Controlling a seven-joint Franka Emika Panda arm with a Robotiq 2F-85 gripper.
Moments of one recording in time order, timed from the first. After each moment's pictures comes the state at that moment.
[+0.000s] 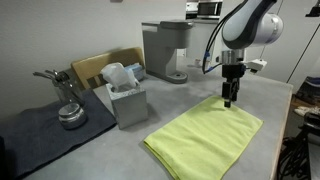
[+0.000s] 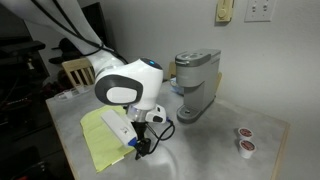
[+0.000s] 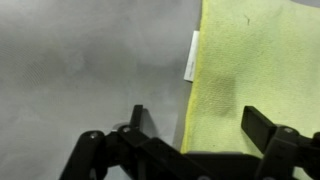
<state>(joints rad) -0.28 0.45 0.02 -2.28 0.19 2.43 -0.44</state>
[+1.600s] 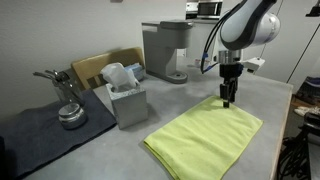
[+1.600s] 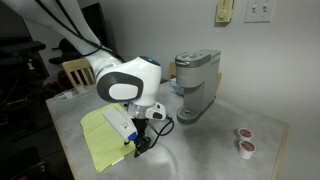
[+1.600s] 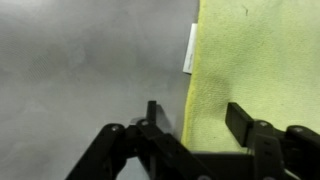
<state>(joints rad) -0.23 0.45 0.00 -2.27 0.14 2.44 -0.36</state>
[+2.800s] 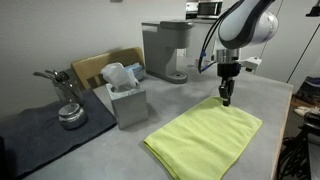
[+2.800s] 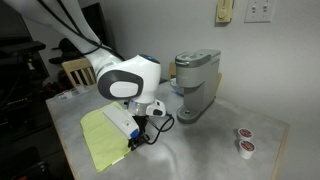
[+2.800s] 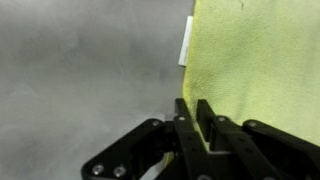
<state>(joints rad) -0.24 0.45 0.02 -2.26 0.14 2.43 -0.40</state>
